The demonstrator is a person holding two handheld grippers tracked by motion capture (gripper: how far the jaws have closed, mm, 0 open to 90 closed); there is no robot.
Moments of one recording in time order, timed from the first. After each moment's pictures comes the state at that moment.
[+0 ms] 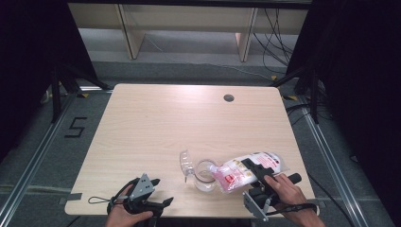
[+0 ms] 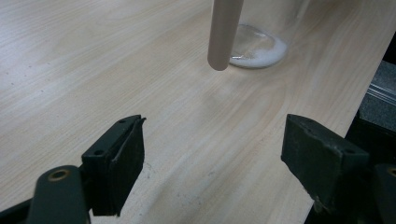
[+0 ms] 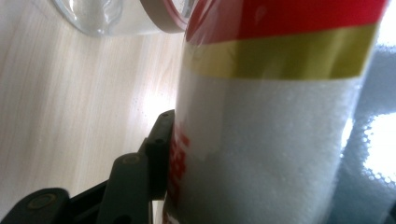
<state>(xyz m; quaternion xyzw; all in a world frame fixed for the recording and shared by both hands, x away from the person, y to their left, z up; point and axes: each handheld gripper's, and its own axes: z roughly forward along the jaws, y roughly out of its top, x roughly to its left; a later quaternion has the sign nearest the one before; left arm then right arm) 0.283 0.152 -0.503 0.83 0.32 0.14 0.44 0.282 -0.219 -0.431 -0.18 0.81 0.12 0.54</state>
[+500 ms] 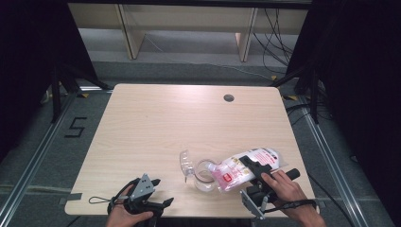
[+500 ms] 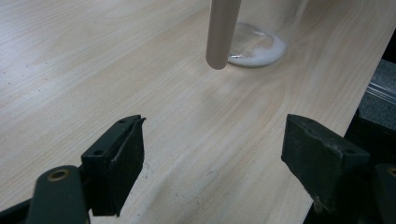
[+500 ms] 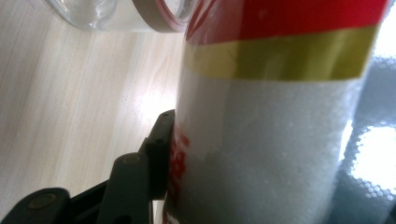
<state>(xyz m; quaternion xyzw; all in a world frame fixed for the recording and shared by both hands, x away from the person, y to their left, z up) 0.283 0.151 -0.504 0.83 0.31 0.14 0.45 0.287 -0.213 -0.427 -0.20 0.81 0.11 0.54</state>
